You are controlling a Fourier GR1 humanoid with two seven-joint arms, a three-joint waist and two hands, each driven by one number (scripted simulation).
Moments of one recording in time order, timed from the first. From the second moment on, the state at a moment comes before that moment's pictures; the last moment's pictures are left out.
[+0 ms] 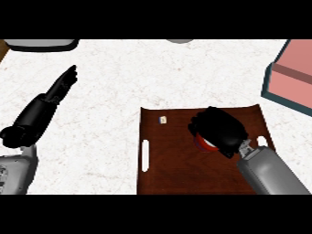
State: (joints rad) left arm -0.23 0.26 0.04 -1.55 -0.12 -0.24 -0.05; right arm -0.37 -0.29 0.45 -1.45 1.29 0.31 -0.30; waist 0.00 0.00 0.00
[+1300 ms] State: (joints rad) left arm -0.22 0.24 0.05 -1.55 -0.15 -0.25 -0.06; right arm -0.37 -0.32 -0.10 -1.73 0.82 0.37 -0.35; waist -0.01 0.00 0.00
